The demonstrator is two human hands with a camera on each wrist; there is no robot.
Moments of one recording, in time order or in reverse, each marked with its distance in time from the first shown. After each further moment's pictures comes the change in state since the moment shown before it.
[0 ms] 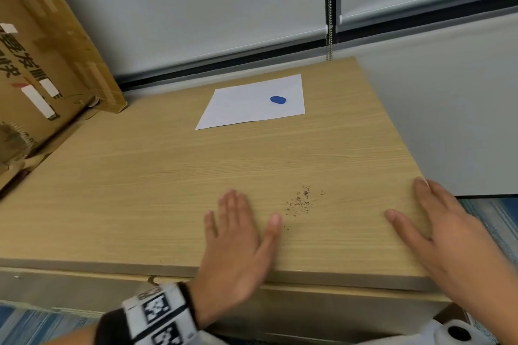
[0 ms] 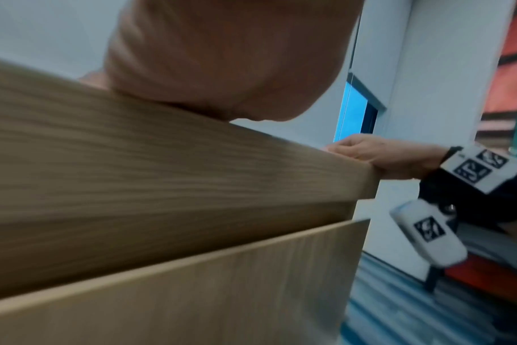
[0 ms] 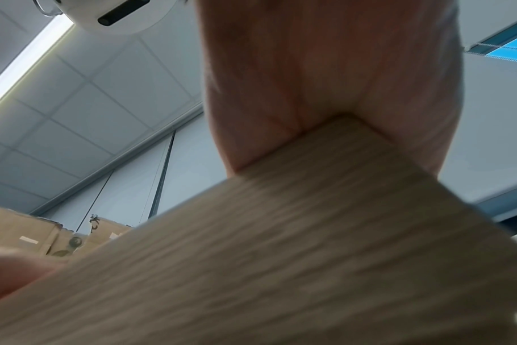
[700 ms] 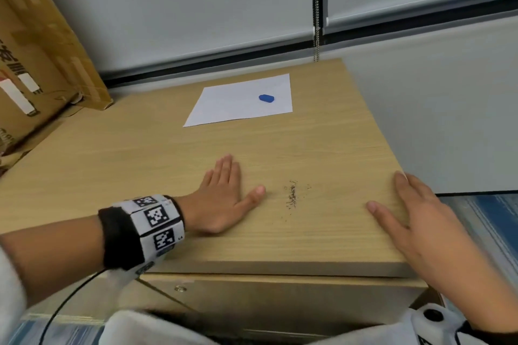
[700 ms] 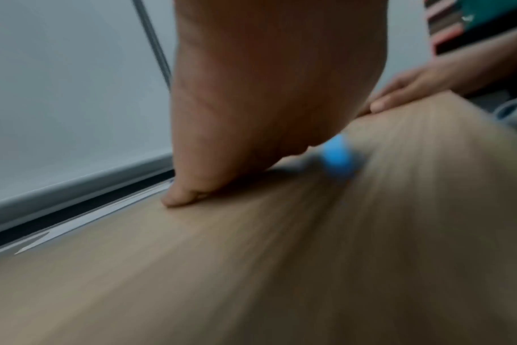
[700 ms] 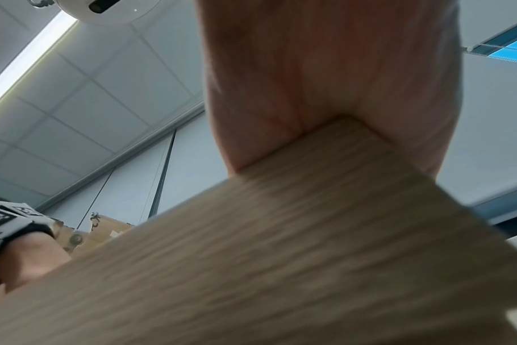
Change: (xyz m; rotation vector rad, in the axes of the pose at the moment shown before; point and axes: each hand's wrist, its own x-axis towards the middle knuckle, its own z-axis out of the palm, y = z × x) left_hand 0.057 -0.011 -0.051 0.178 -0.199 0.110; right_hand -0.001 0.001 0.000 0.009 0.011 -0.001
